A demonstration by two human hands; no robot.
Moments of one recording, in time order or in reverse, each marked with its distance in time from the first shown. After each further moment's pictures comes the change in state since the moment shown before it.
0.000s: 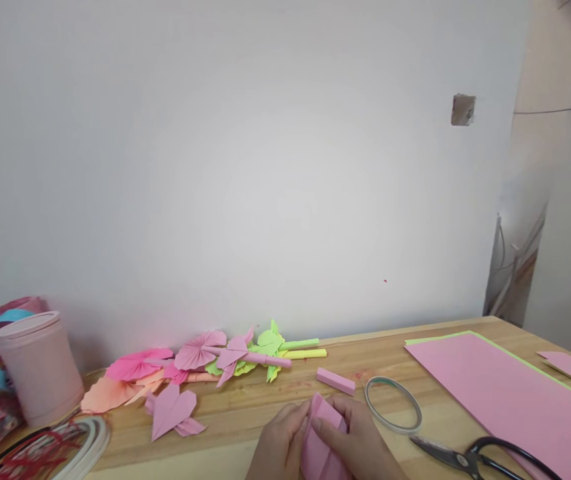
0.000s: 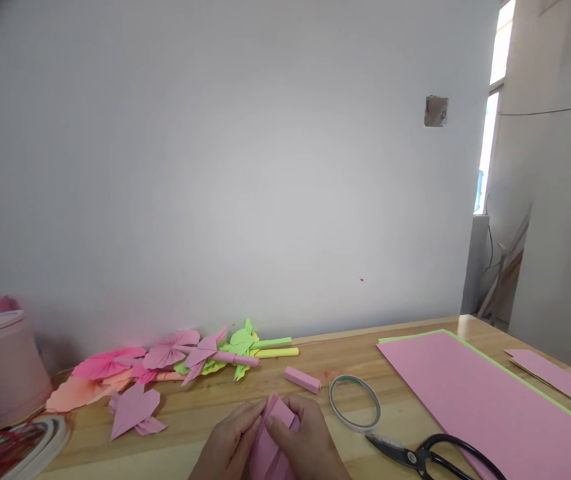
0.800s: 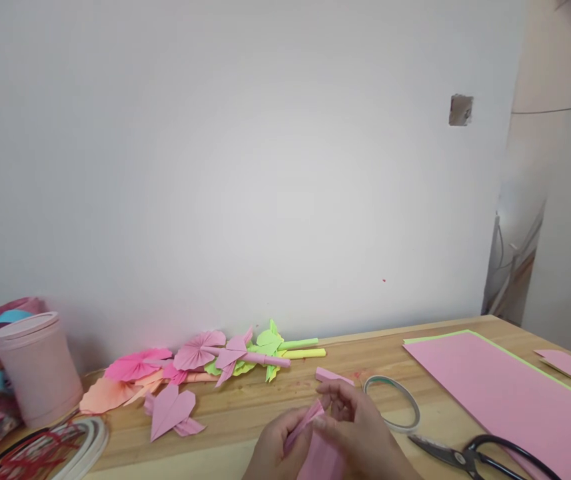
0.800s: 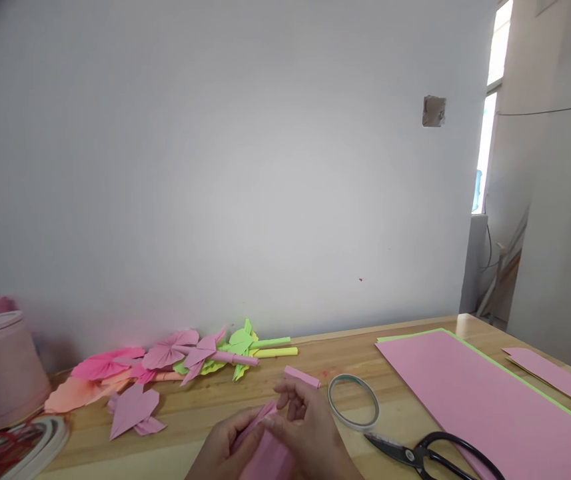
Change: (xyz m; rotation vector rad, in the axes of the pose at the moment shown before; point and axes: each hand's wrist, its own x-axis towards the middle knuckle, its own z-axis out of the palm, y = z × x) left_hand 0.003 0.015 0.001 -0.431 -0.031 -0.113; right_hand 0.003 0.011 -0.005 0.224 0.075 -0.072
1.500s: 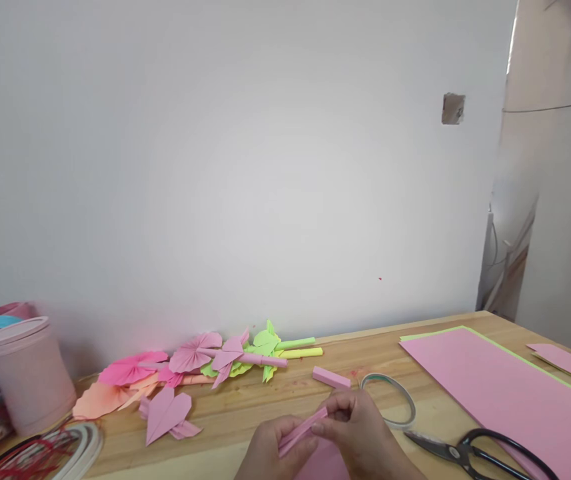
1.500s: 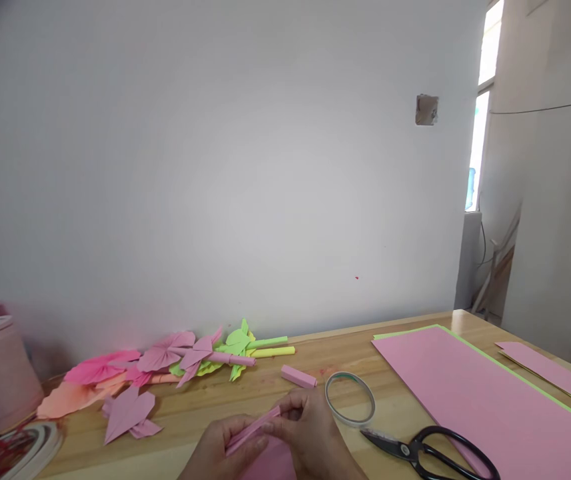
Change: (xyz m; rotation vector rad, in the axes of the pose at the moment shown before) left_hand 0.002 -0.014 -0.001 0.251 0.025 -0.123; right_hand 0.001 -0.003 0.003 0.090 0.040 0.149
